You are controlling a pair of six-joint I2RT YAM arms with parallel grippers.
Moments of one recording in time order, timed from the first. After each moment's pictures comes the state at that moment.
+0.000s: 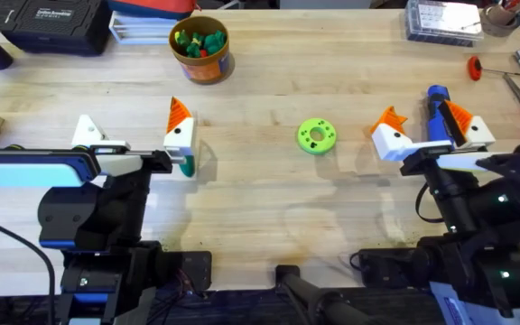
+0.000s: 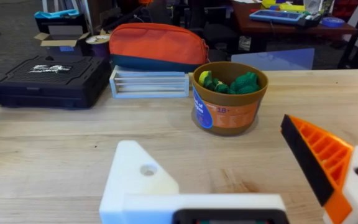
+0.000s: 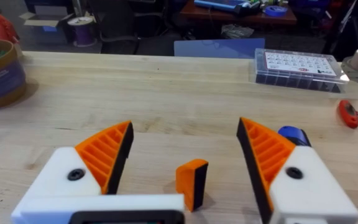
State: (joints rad) left arm -0.01 0.00 0.01 -0.02 0.01 -0.01; right arm 0.00 0.00 0.01 -0.09 -0.04 0.00
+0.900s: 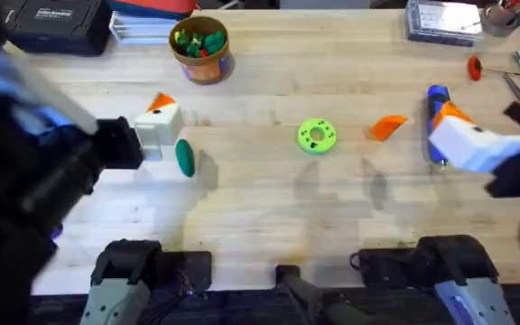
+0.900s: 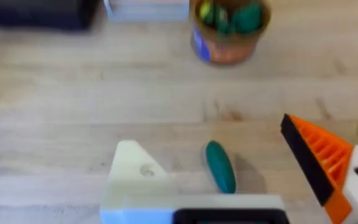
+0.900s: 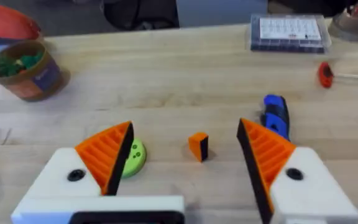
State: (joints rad) left arm -0.01 0.46 0.69 -0.74 0.01 -0.02; right arm 0.00 0.23 0.75 -0.87 -0.03 0.10
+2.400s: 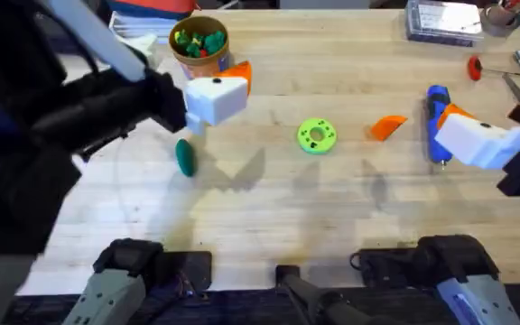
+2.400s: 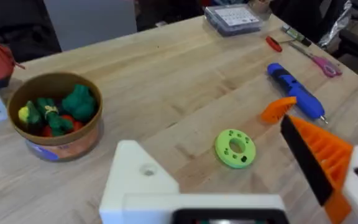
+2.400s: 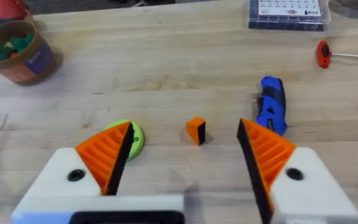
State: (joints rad) left arm -0.09 0.73 0.74 -0.38 0.63 -0.02; right arm 0.00 0.35 0.86 -0.99 -0.02 0.10
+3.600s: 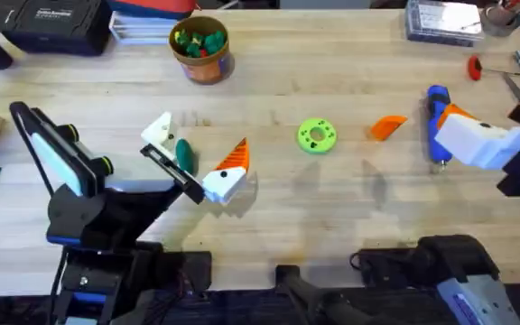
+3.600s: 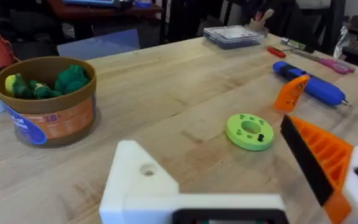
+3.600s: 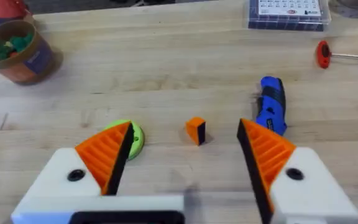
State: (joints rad) left arm -0.09 0.01 0.01 -0.06 0.61 -0.09; right arm 0.00 0.35 0.86 -0.99 -0.02 0.10
